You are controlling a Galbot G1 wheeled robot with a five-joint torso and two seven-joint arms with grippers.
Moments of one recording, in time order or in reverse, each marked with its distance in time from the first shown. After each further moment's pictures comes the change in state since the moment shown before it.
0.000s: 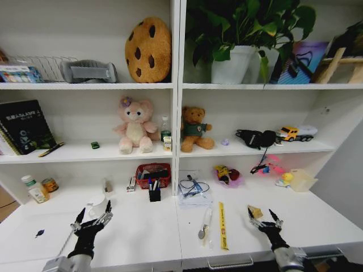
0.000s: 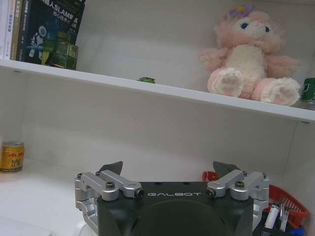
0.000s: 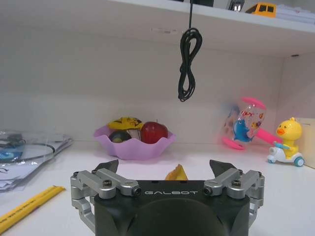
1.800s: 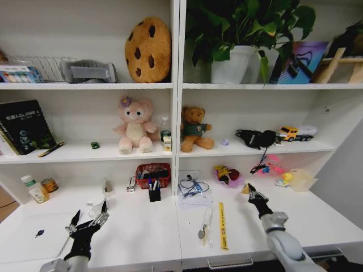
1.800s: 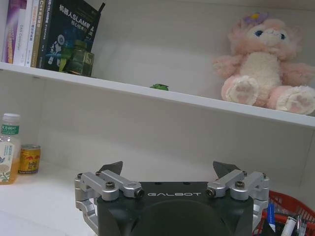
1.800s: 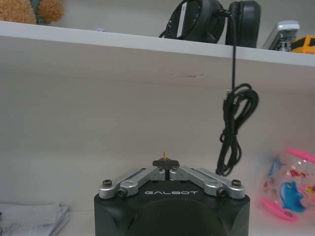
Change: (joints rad) left arm 0.002 -0.040 -0.032 -0.010 0.000 -0.004 -0.006; right arm 0.436 -0.099 -0.182 -0.075 0.057 -0.161 0.059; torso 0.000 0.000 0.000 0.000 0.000
